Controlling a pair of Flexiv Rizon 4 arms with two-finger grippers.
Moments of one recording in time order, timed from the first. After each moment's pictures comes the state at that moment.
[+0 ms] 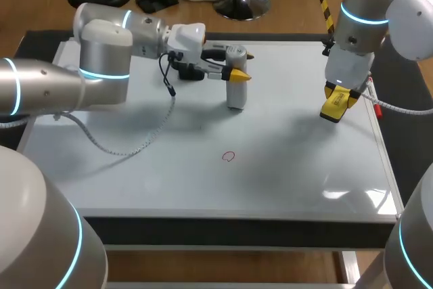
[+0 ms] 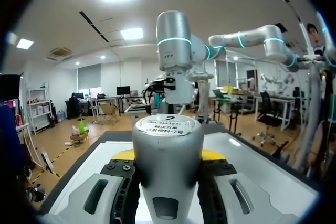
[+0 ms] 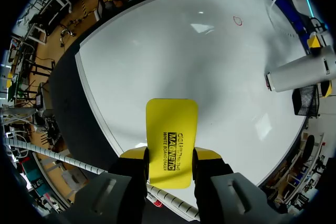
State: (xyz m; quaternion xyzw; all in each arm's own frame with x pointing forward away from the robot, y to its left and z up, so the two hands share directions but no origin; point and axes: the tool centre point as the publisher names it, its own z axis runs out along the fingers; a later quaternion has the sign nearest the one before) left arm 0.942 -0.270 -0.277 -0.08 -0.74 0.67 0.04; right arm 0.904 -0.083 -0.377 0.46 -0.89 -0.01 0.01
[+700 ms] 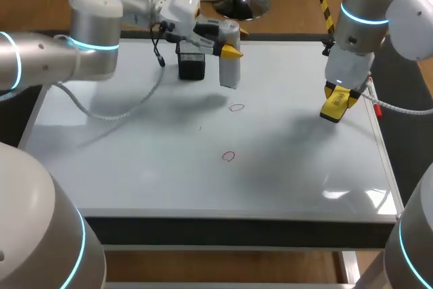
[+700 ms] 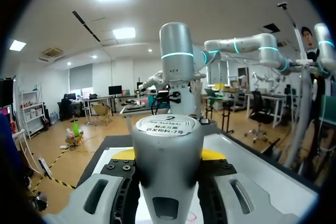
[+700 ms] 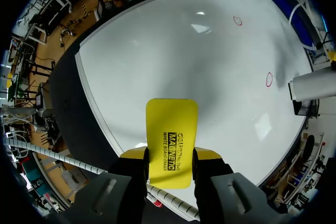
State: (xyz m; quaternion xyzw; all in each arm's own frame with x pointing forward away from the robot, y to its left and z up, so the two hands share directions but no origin) left arm 0.976 -0.254 -0.234 -0.12 -0.74 0.66 0.06; right arm 0.904 -0.083 -0.377 0.46 -0.89 -0.01 0.01
